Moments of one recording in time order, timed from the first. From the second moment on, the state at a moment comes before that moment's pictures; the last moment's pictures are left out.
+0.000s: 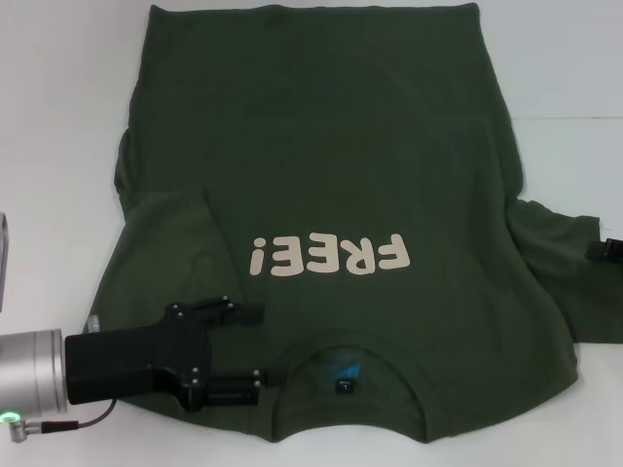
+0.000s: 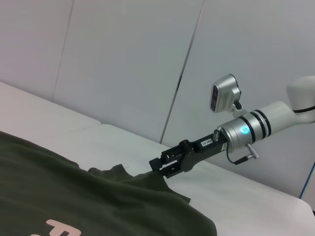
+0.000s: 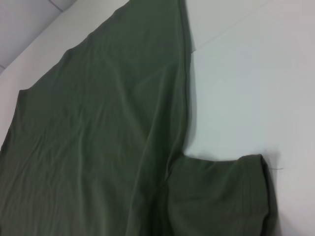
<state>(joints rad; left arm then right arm) -0.43 -2.16 0.63 0.69 2.04 1.72 -1.29 0.47 1.95 -0.55 -0.57 -2.14 -1.14 2.22</state>
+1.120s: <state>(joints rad) -0.43 -2.16 0.62 0.68 2.03 1.72 -1.30 0.49 1.89 -0.51 -0.58 -2.12 -1.14 2.16</state>
